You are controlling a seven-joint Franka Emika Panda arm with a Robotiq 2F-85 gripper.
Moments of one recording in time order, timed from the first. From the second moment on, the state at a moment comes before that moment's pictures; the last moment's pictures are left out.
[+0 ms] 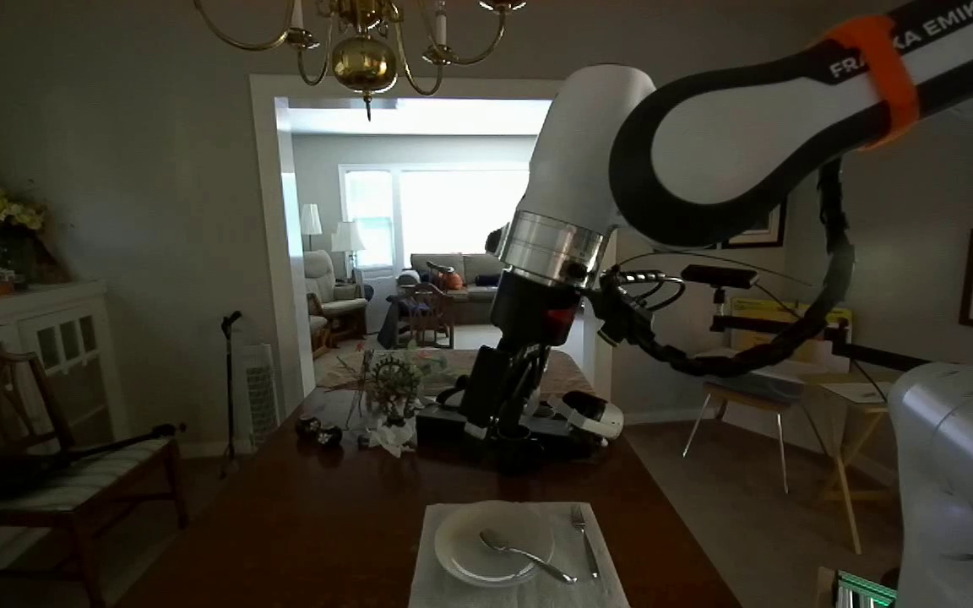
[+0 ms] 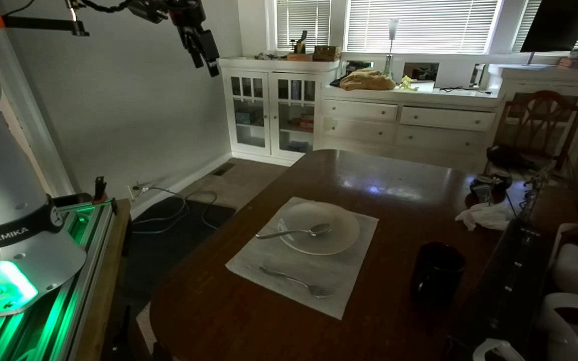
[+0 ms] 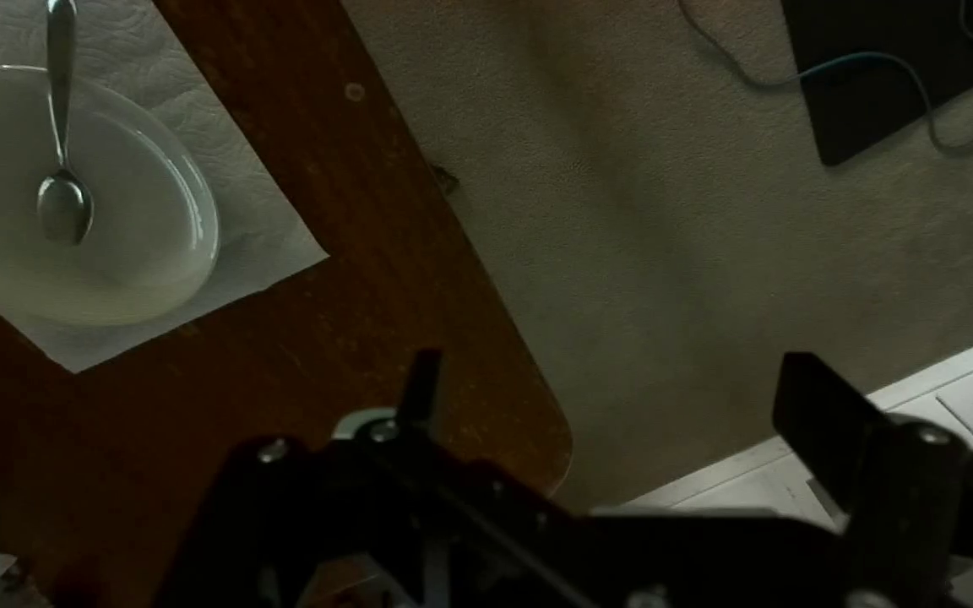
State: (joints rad) arm 0.29 -0.61 0.20 -2.60 0.26 2.30 0.05
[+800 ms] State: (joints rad) arm 0.12 -0.49 -0.13 -2.60 0.26 2.50 -0.25
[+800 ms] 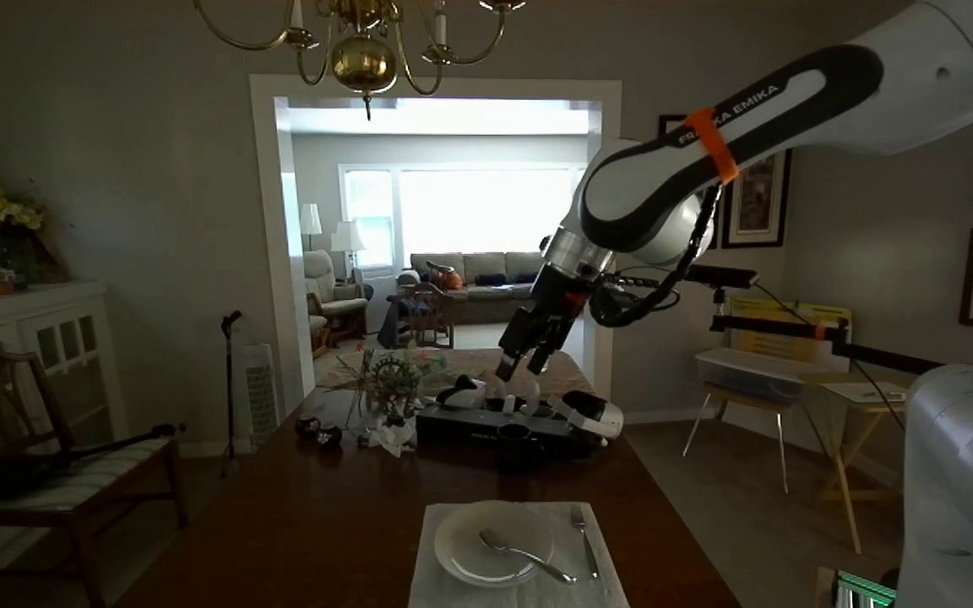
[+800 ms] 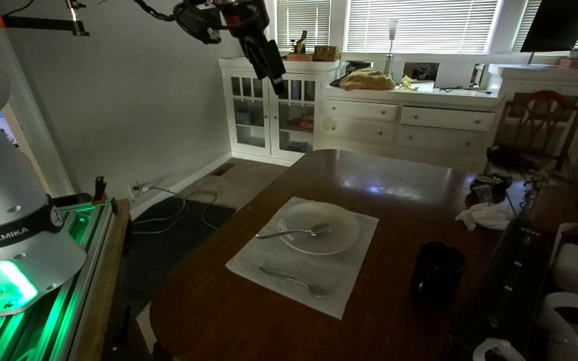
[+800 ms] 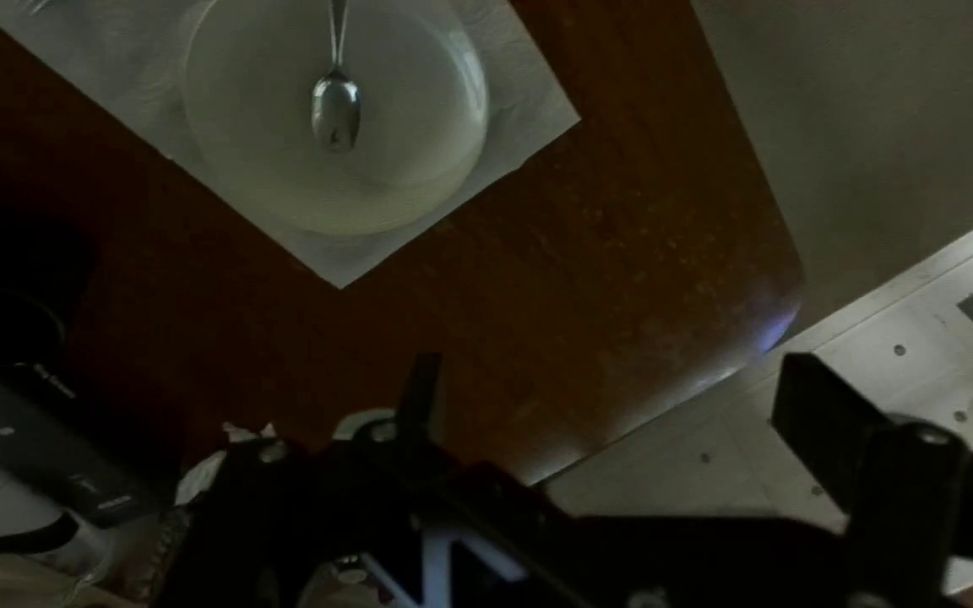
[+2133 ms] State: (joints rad) arm 0.11 -0.19 -0.42 -2.52 0.28 2.81 -0.76
